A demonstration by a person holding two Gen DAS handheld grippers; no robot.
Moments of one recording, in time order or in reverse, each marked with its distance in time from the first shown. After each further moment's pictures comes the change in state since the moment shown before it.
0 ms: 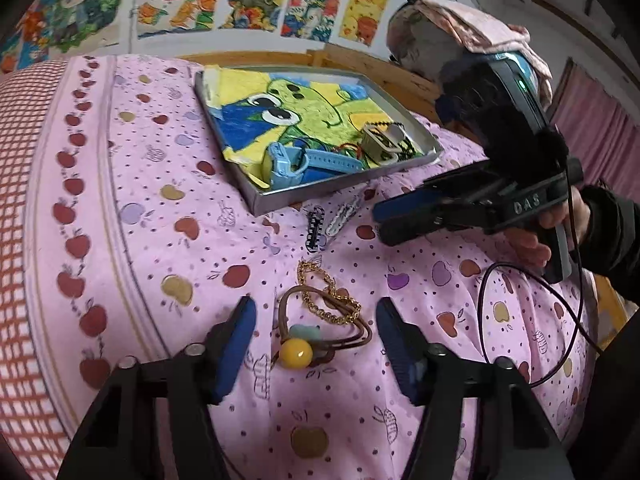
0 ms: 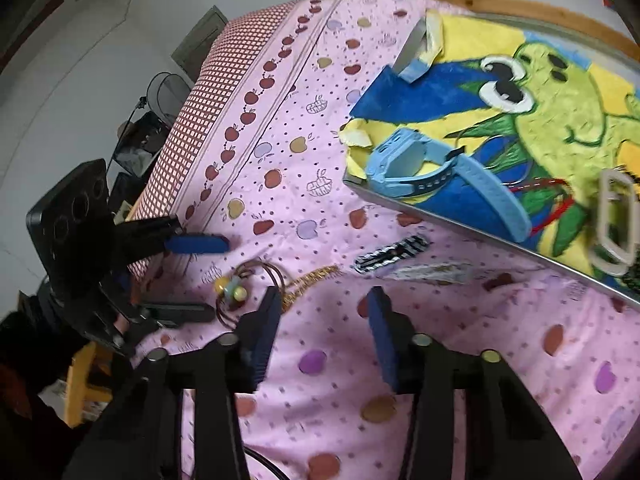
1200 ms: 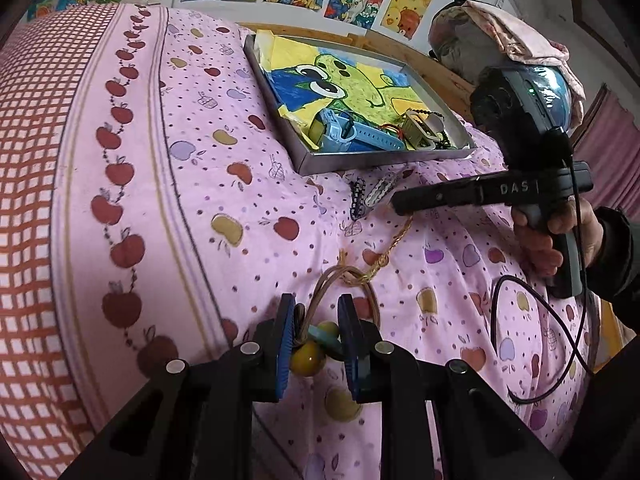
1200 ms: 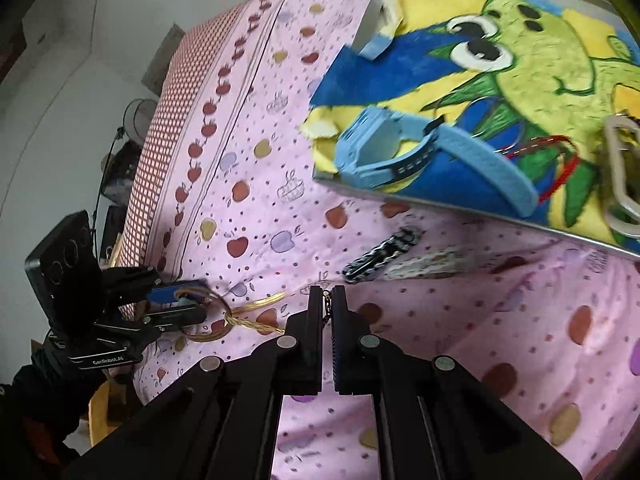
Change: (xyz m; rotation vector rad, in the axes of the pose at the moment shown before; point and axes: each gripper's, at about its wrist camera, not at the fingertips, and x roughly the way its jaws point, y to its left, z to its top) left arm -0.006 0.023 -0.023 -0.139 0.052 0.056; right arm 0.021 -0.006 -0.001 0.152 -0.012 -0.014
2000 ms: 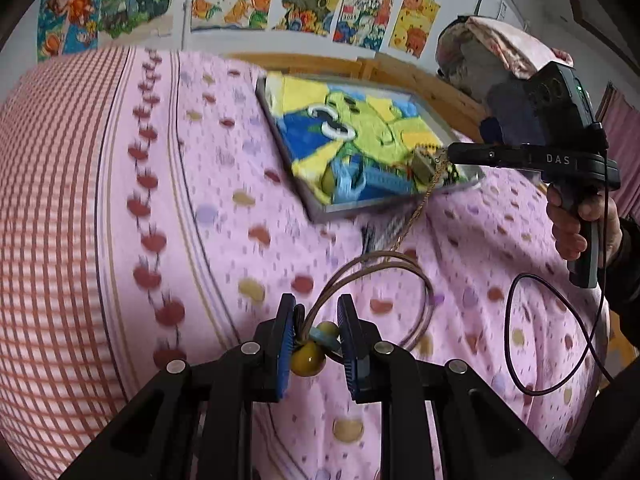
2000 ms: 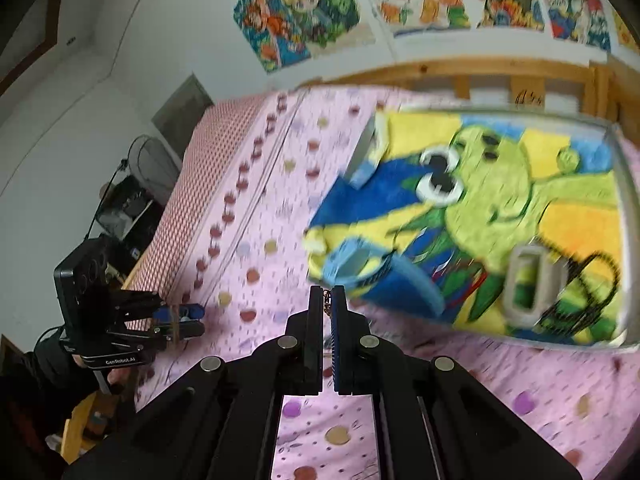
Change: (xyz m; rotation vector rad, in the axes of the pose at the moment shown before) left arm -0.023 -0.008 0.035 0.022 -0.090 0.078; right arm -0.100 -0.010 0.035 -0.100 -0.265 -0.076
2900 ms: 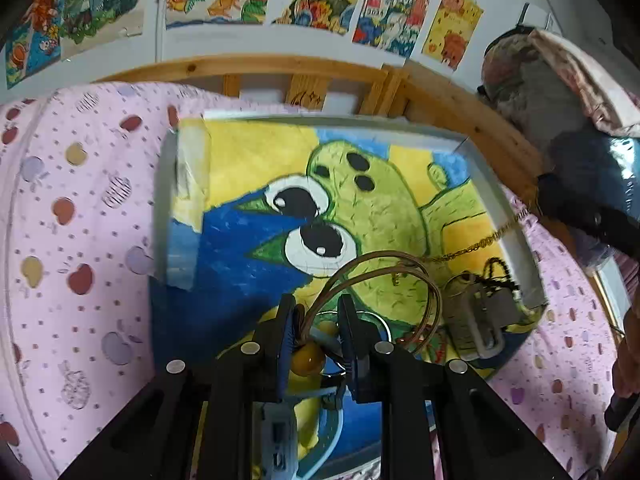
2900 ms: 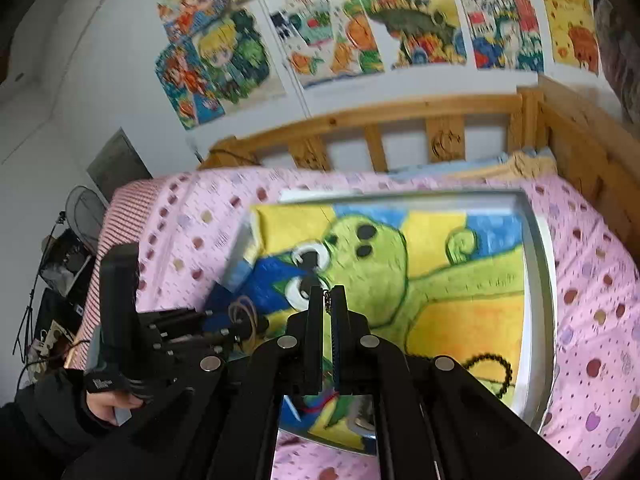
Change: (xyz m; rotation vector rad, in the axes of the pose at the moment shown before) left arm 0.171 -0.044 0.156 -0.086 0.028 0.058; right arm -0.005 -0.084 0.071 0.101 -0.111 -0.238
